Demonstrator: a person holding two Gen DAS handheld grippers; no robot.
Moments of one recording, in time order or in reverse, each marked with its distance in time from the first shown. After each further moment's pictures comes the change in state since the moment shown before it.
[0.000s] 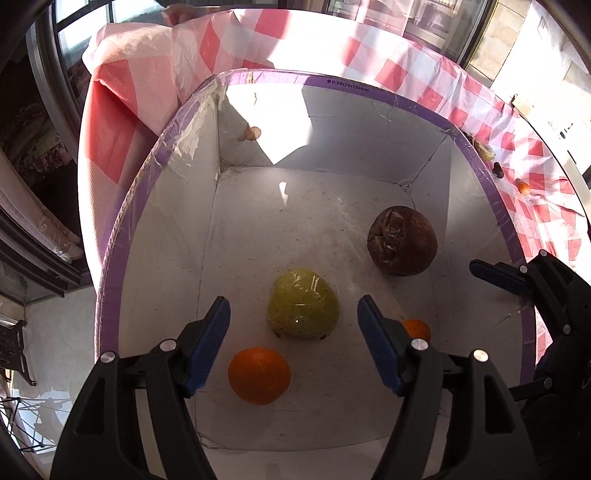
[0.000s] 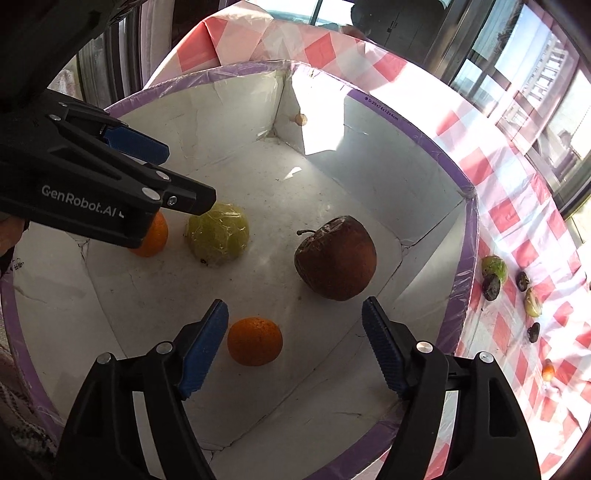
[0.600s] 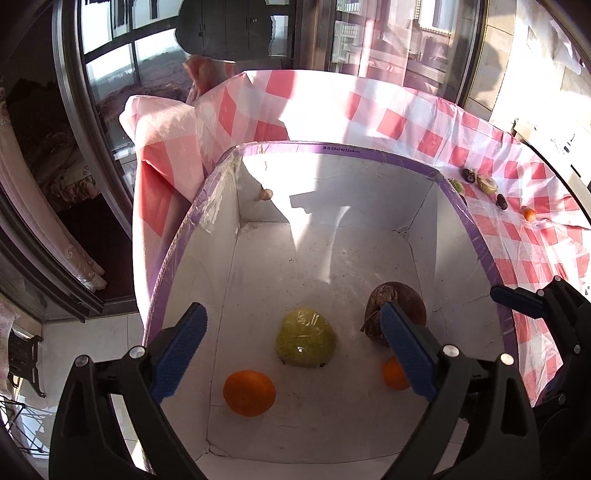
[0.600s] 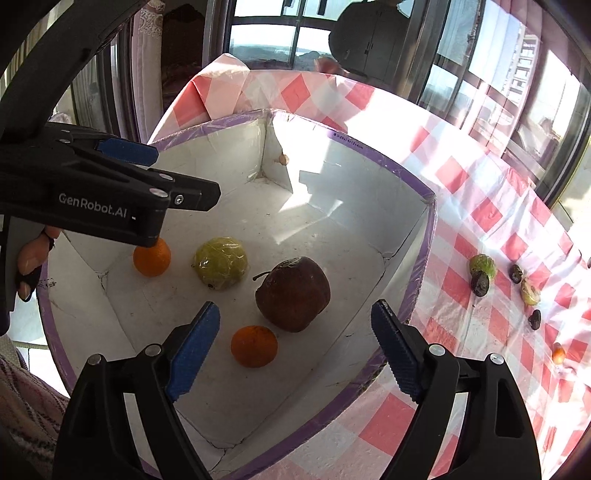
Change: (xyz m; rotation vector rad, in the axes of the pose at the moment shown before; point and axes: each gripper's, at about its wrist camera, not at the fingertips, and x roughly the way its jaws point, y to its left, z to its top) left arm -0.046 -0.021 0.000 0.008 -0.207 0.119; right arm -0.044 -0.017 -0.015 0.125 -0.177 0.013
